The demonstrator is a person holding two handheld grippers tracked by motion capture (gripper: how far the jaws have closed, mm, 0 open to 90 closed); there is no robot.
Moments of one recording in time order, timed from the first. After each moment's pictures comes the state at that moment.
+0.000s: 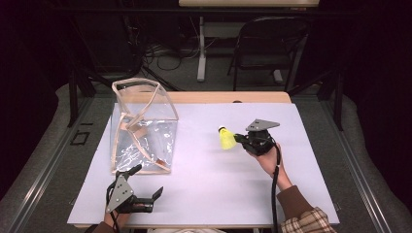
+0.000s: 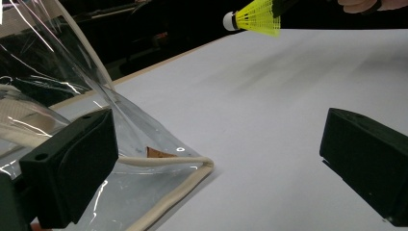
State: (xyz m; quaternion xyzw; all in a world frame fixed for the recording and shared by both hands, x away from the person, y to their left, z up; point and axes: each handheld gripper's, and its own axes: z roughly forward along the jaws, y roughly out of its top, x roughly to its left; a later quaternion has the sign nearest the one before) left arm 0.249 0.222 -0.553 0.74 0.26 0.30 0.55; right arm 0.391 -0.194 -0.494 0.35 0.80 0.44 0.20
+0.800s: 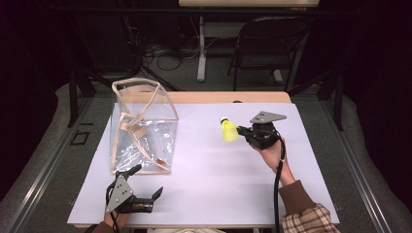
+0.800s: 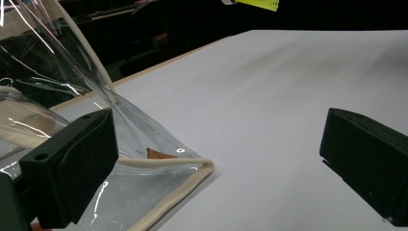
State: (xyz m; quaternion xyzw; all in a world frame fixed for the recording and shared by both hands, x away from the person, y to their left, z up) left arm 0.249 0.222 -0.552 0.74 0.26 0.30 0.55; right arm 0.391 -0.199 -0.462 0.35 0.79 0.45 0.21
